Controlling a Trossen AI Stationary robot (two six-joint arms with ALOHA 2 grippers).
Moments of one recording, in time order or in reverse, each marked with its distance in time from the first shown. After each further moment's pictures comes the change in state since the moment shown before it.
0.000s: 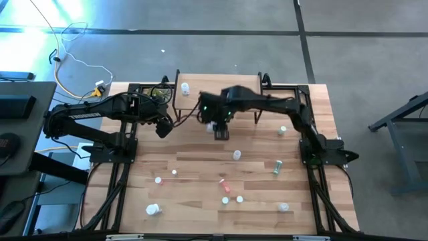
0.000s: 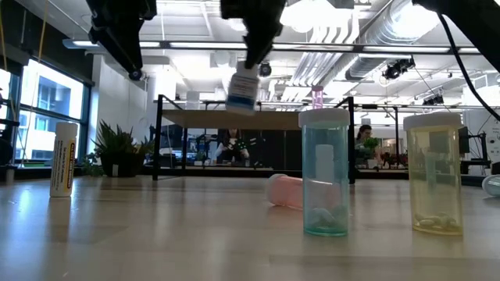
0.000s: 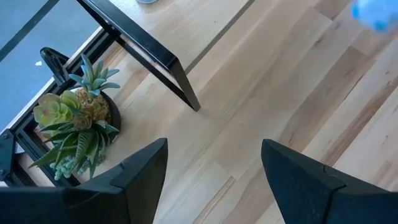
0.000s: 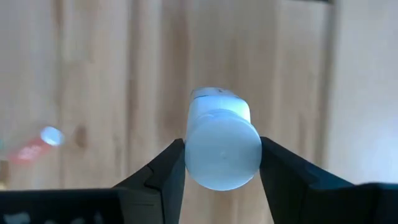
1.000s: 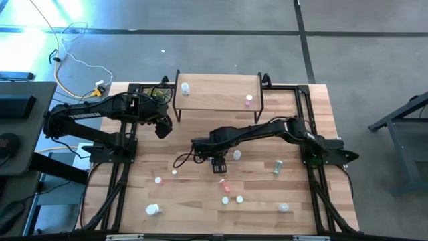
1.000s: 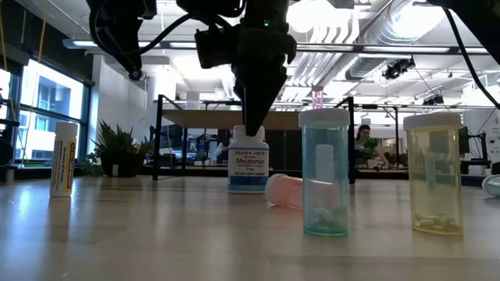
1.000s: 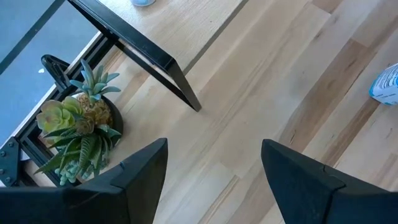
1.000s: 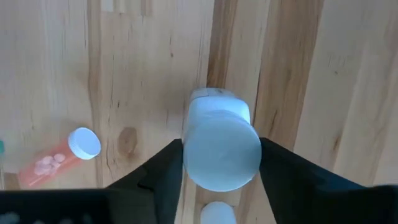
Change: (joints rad) left arm 0.000 0.000 0.000 0.000 0.000 0.047; right arm 0.228 0.093 -0.316 0.242 0.014 0.178
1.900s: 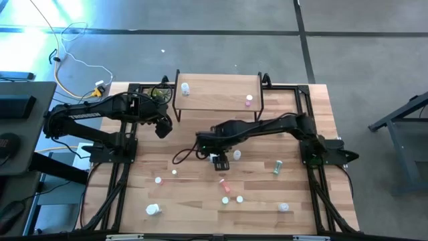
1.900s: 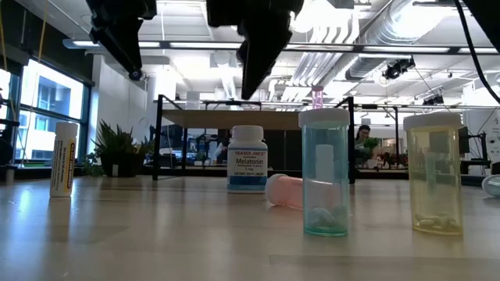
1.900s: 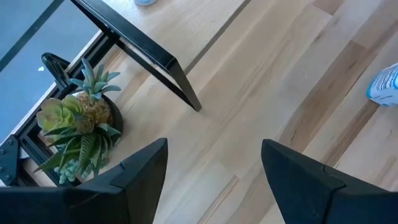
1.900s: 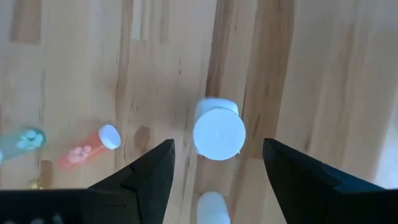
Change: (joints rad) left arm 0.000 0.000 0.000 -0.001 0.000 -0.011; right arm 0.002 -0.109 0.000 0.000 -0.010 -0.035
